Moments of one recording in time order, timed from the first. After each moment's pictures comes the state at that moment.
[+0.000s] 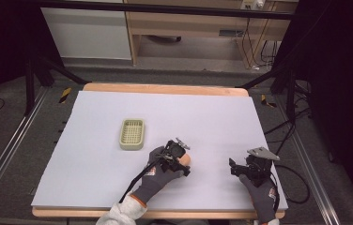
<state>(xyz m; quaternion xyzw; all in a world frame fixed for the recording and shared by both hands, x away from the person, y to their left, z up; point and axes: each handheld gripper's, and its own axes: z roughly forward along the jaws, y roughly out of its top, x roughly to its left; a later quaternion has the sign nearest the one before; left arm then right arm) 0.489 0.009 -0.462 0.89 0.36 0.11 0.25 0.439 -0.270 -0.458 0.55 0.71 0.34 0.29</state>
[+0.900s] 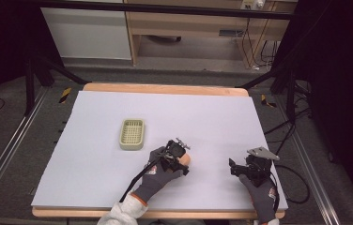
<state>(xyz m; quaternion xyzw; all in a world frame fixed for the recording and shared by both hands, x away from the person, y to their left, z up) 0.491 0.009 -0.461 0.89 0.37 0.10 0.24 0.440 -0.269 -0.458 0.55 0.71 0.34 0.29</state>
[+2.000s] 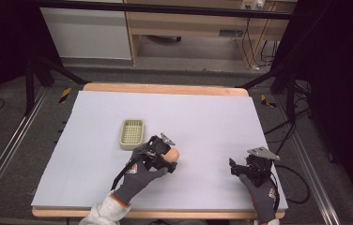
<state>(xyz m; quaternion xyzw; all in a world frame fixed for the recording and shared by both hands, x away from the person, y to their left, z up) 0.477 0.062 -0.419 0.88 0.36 0.11 0.27 0.440 -0.270 -0.458 0.55 0.71 0.34 0.29</state>
